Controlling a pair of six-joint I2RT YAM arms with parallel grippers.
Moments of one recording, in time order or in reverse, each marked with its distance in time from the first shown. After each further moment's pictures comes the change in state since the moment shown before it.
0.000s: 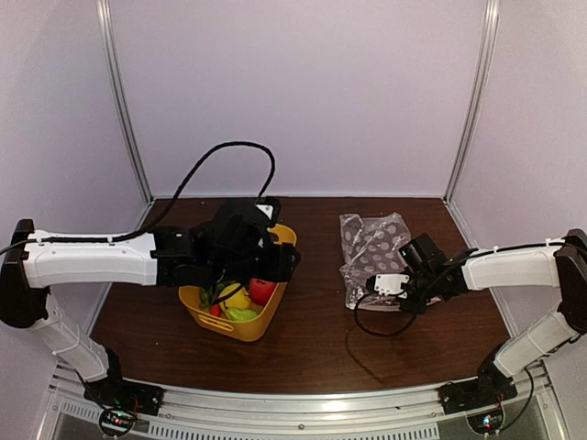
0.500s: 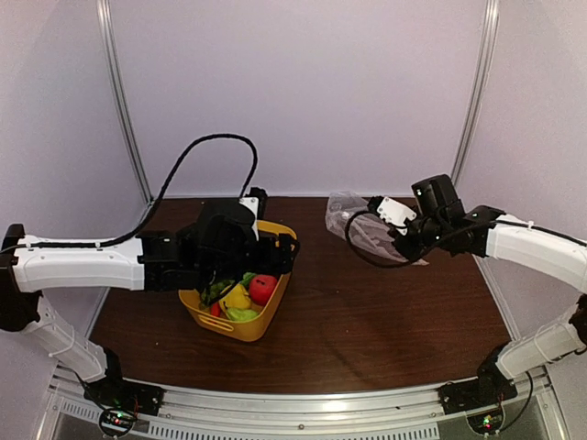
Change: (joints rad) left arm 0.000 -0.080 -0.078 0.098 -0.080 -0.013; right arm 0.002 -0.122 0.317 -0.085 0.034 0.267
